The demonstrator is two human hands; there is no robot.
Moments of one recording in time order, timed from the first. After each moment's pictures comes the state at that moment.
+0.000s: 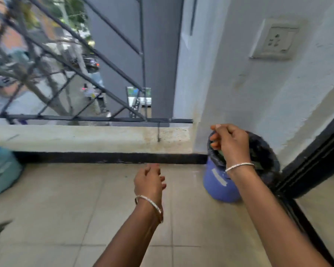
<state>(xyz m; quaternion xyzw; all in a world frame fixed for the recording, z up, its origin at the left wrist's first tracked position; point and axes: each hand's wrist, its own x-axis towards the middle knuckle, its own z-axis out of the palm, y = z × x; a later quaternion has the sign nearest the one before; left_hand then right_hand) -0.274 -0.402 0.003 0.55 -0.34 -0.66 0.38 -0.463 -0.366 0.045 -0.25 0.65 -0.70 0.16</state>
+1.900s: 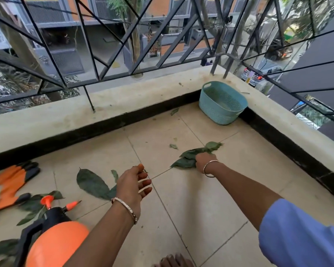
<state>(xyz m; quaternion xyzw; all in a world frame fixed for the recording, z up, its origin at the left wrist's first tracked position) 0.313 -0.299 -0.061 0.62 0.09 -0.47 0.62 0.162 -0.530 -0.174 -0.85 0.46 0.24 0.05</state>
